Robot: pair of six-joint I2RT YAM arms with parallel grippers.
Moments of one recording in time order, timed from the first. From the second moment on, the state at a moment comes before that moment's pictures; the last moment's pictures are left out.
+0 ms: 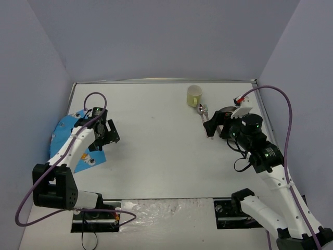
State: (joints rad) left arm -0.12 1.36 1.01 -0.84 -0.17 -0.55; right arm 0.34 0.81 0.94 -0.49 -0.06 0.33
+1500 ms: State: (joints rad) left arm 0.07 1.54 0.86 -0.64 -0.11 -0.55; right arm 0.34 0.77 0.91 -0.50 -0.11 0.33
